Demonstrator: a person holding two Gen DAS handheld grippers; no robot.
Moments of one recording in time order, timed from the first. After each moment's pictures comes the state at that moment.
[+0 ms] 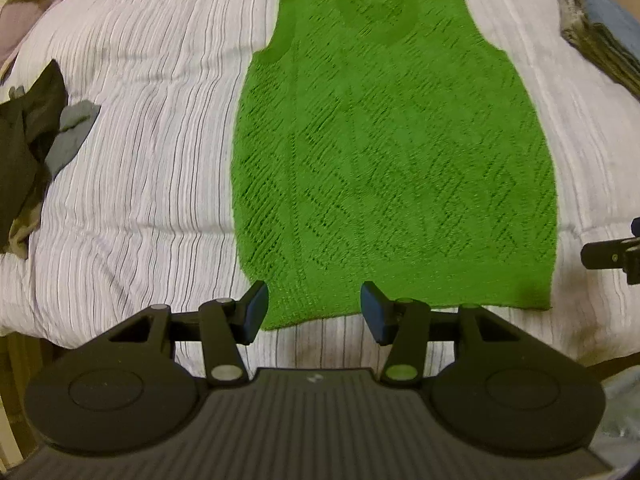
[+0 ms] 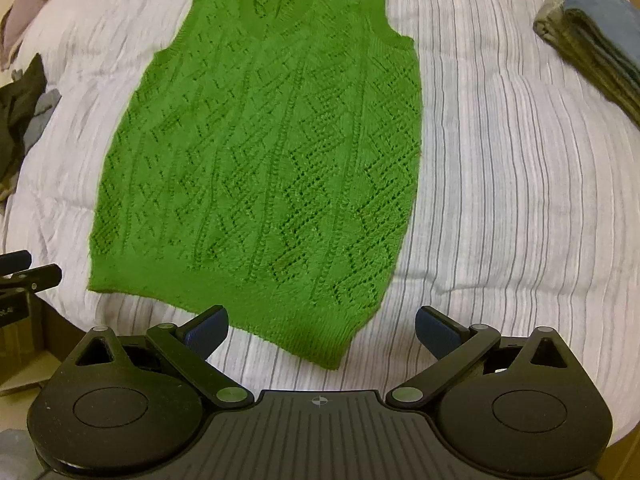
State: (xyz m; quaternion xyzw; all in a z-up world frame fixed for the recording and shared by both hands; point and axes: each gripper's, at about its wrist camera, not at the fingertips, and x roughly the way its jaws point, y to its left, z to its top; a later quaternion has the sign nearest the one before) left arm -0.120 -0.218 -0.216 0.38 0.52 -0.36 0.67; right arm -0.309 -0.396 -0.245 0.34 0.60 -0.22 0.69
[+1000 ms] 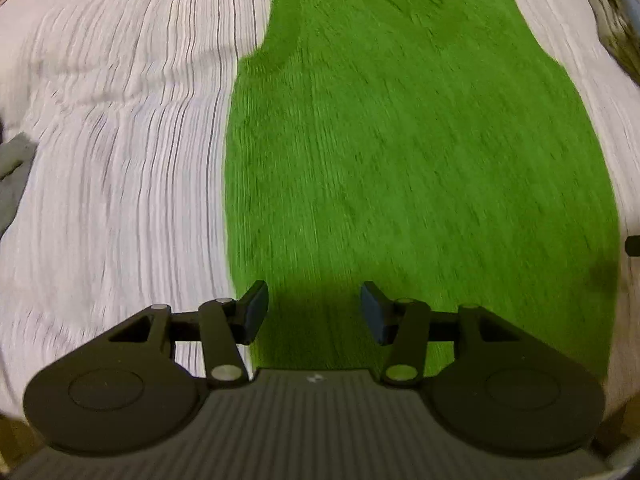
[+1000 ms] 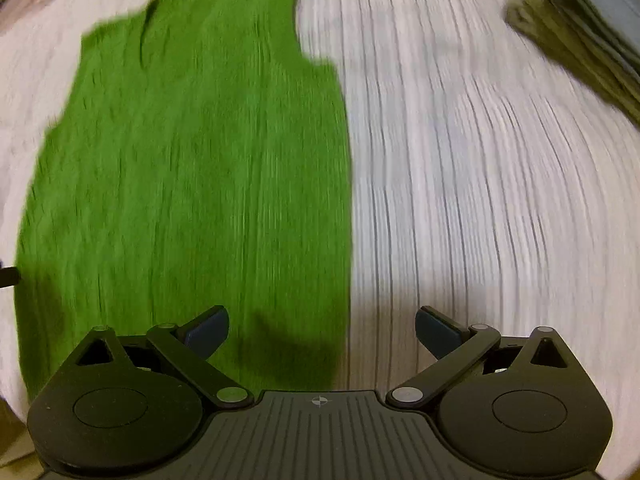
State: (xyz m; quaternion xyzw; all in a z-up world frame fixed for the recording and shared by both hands) left arm -0.005 -0.306 -0.316 0.38 0.54 -0.41 0.63; right arm -0.277 -0.510 -0.327 0.35 0.57 -0.30 0.68
